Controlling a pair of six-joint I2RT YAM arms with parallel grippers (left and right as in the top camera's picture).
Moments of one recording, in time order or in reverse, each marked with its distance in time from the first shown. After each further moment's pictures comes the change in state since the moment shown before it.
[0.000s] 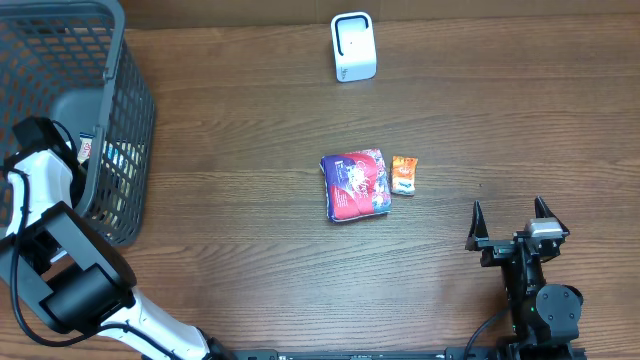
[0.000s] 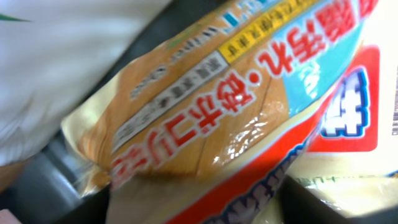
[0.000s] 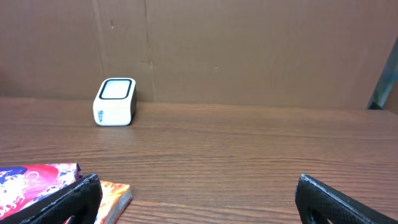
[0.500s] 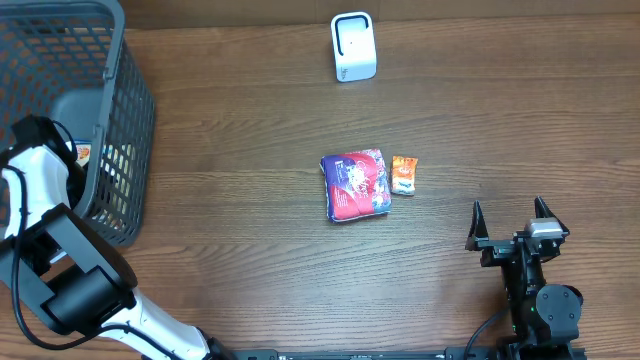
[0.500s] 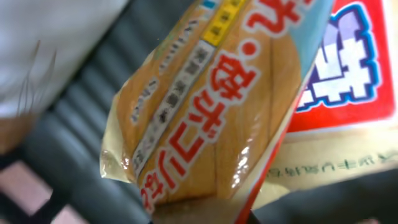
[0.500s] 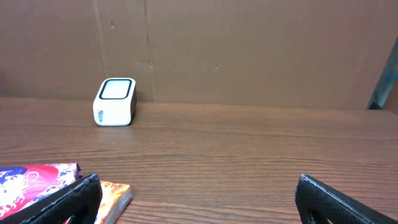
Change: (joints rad) left arm 0.000 -0.011 0.062 -0.167 0.028 0.000; right arm 0.000 0.000 0.000 0.000 0.000 0.000
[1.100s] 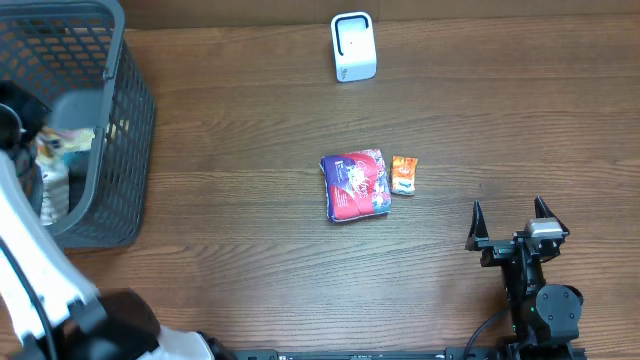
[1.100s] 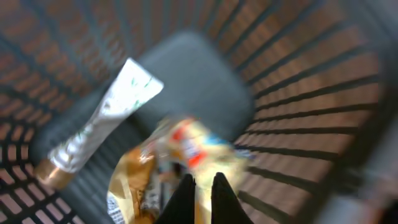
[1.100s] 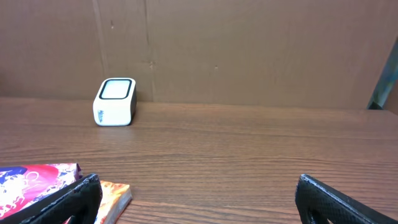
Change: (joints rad) left arm 0.000 -0.283 0.443 -0.099 0.215 0.000; right arm 0.000 0.000 0.000 0.000 0.000 0.000
